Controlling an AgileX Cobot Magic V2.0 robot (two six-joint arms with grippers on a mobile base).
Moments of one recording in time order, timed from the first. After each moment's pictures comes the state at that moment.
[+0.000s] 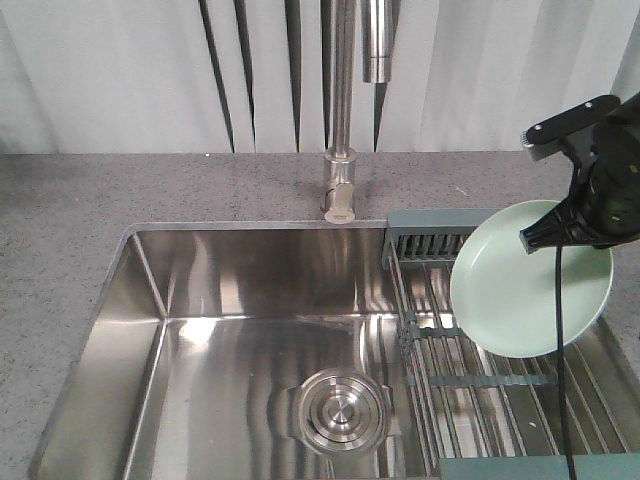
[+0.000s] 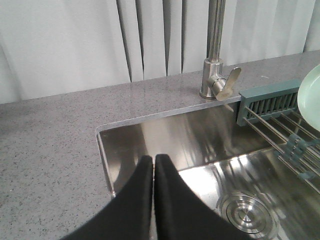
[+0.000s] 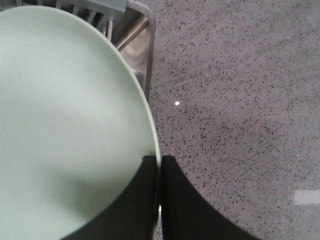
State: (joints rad) left arm 0.09 0.26 -0.55 -0.59 0.70 0.50; right arm 0.22 1.58 -1.29 -0.55 1.01 0.25
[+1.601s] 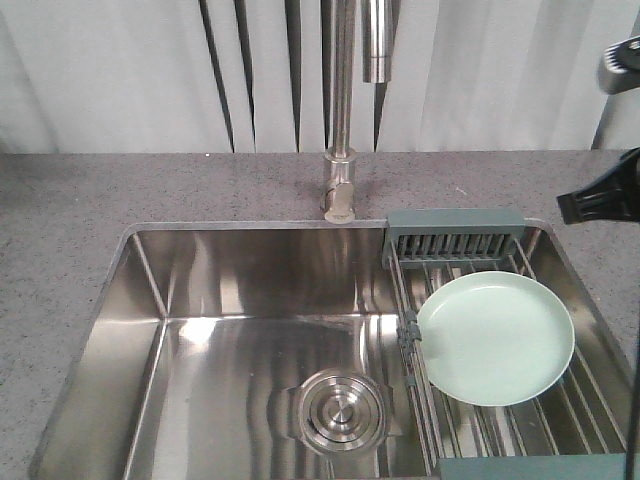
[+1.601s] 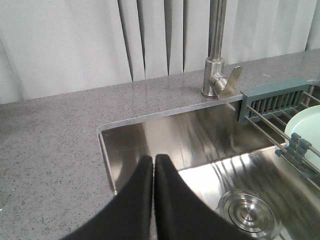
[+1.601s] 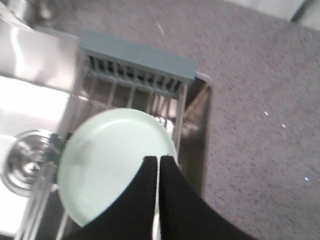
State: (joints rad) left arm 0.09 0.26 -0.55 -0.58 0.70 0.50; right arm 0.22 1.13 -1.21 -0.16 0.94 0.00
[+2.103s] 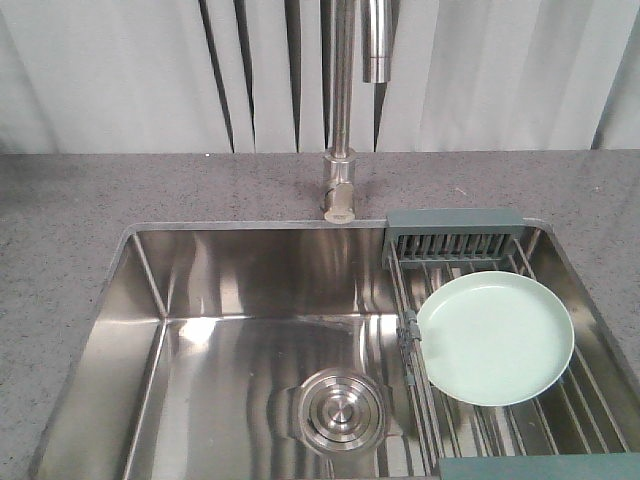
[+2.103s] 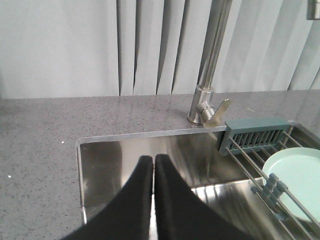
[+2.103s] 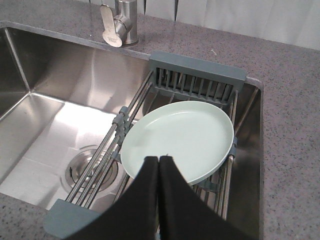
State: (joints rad) left arm 0.09 0.39 -0.56 -0.76 0.58 0.50; right arm 0.22 0.26 -0.45 0.08 0.67 -0.14
